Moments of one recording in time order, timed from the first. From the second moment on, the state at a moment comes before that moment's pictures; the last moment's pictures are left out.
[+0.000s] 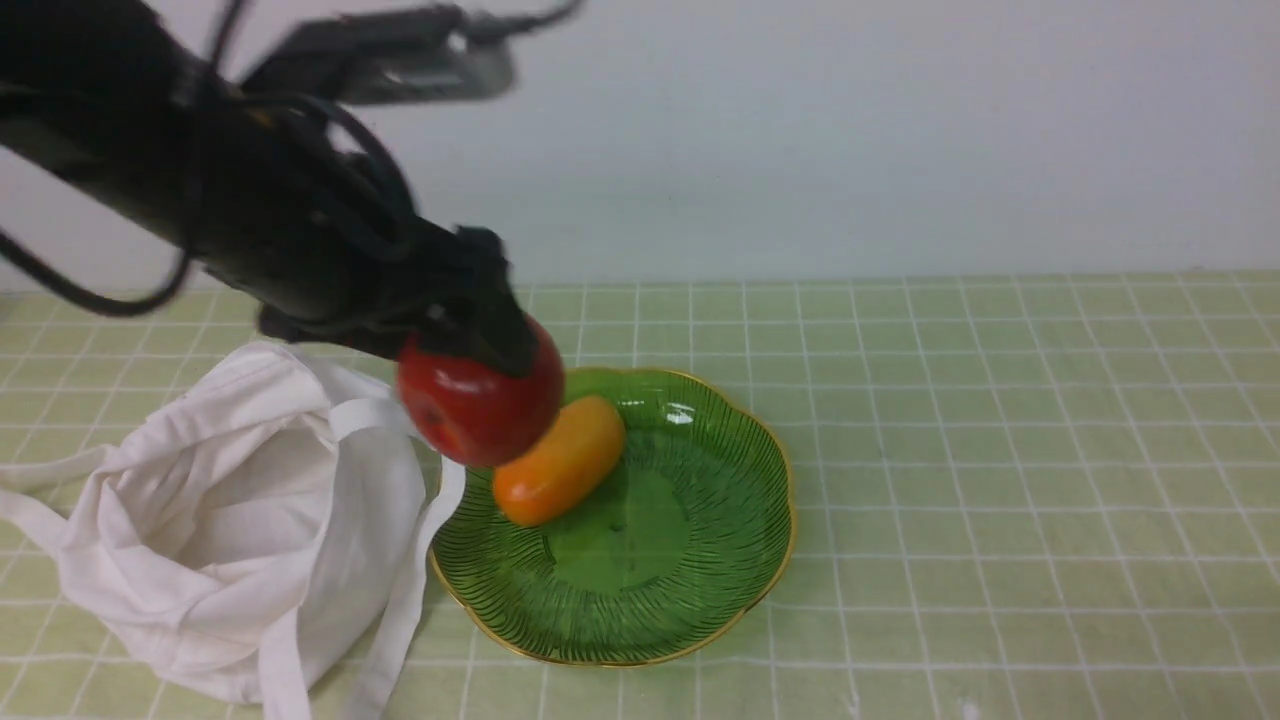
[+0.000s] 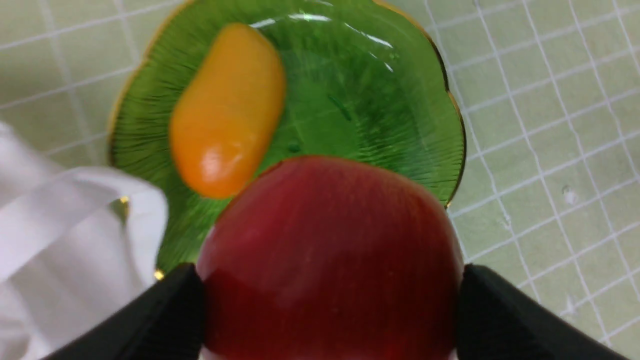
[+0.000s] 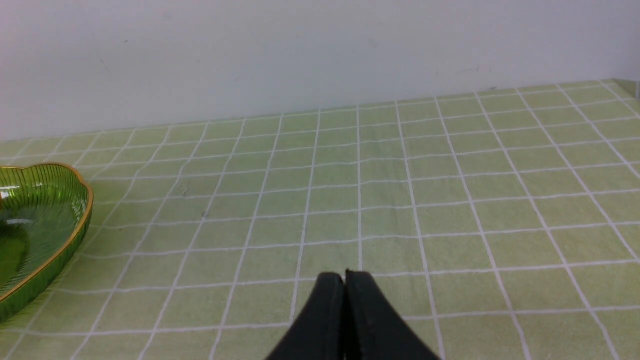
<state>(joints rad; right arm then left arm) -0.02 -0.01 0.03 0.11 0.37 0.00 -0.35 1.52 -1.39 -0.28 1.06 0.10</state>
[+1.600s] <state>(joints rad) -0.02 -0.01 0.03 0.11 0.37 0.00 -0.56 1.72 -1.73 -0.09 1.23 0.03</state>
